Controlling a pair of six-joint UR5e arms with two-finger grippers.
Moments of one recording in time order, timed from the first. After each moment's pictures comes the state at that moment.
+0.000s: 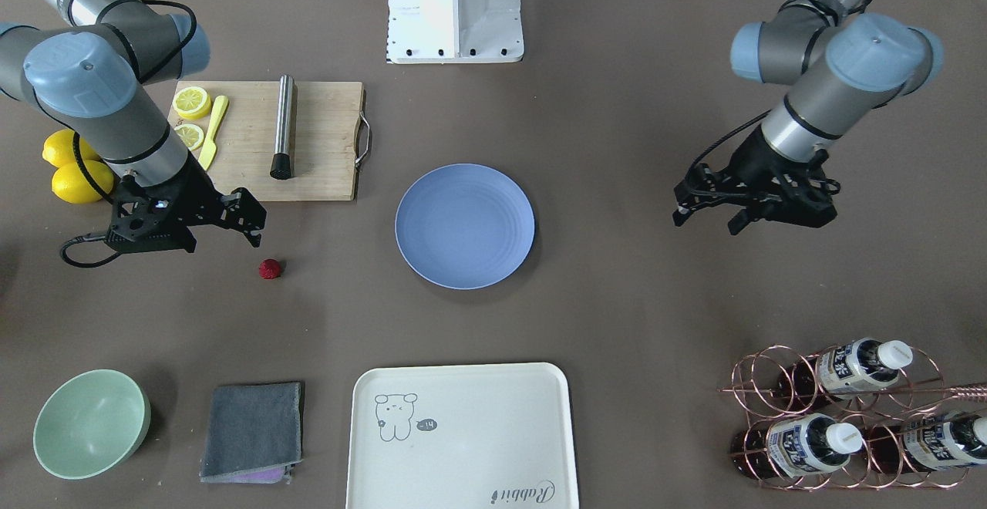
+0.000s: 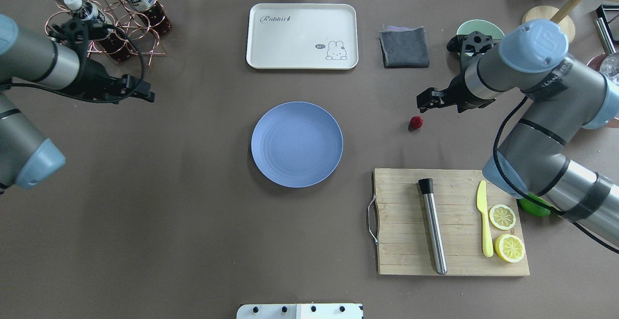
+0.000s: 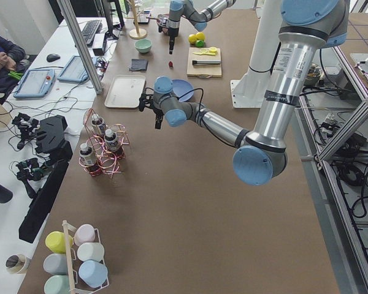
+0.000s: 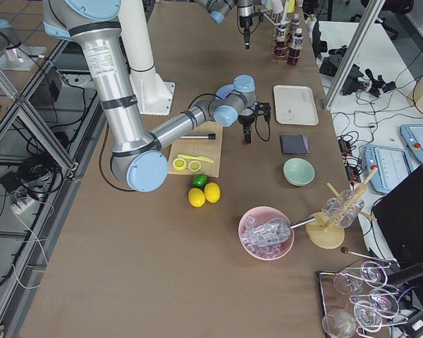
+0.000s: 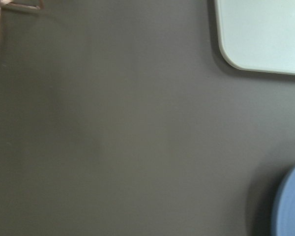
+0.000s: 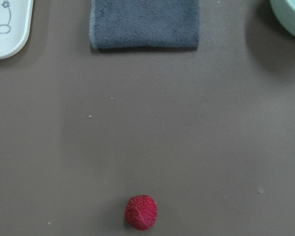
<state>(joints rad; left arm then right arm) -0.95 -1.80 -1.71 -2.13 -2.17 -0.96 0.81 -1.22 1.70 -1.28 2.00 0.99</state>
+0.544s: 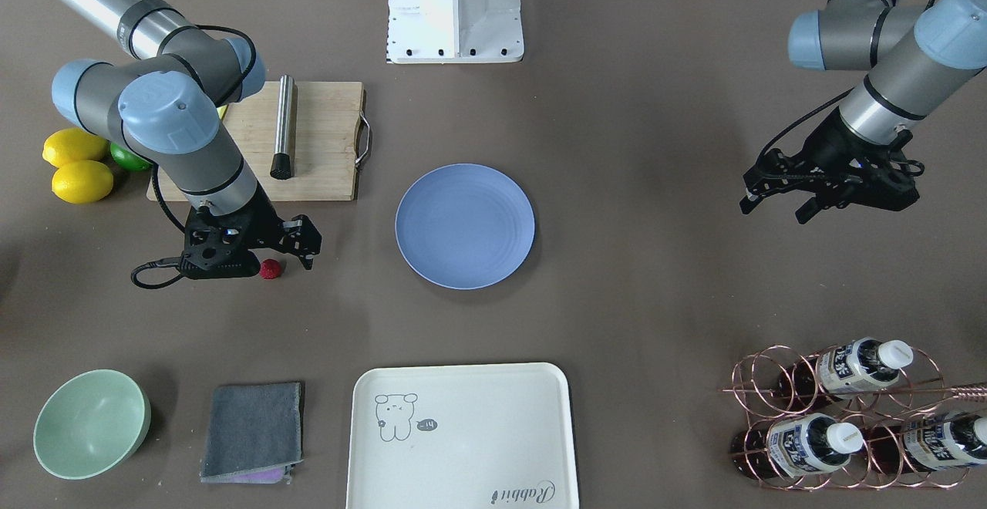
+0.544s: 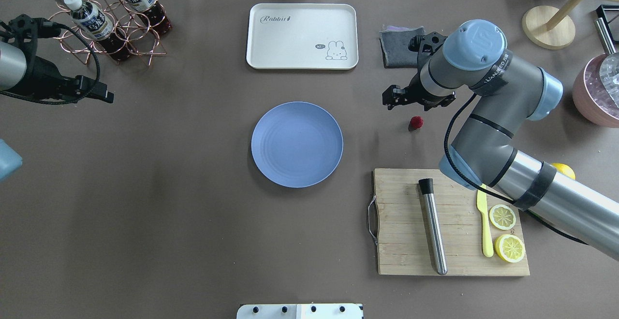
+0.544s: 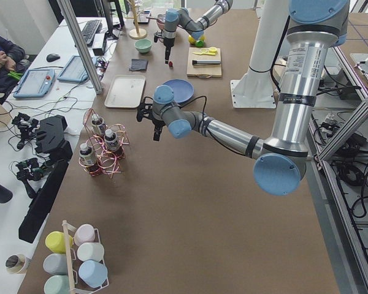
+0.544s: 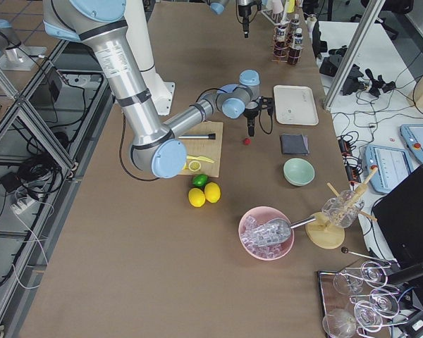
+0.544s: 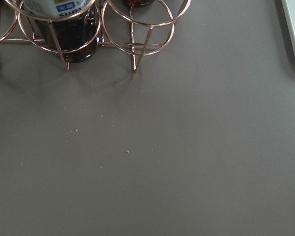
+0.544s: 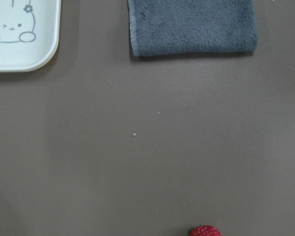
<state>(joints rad) -1.01 -1.71 -1.75 -2.14 -2.20 -0.88 0.75 -1.09 1.57 -1.29 1.96 1.06</state>
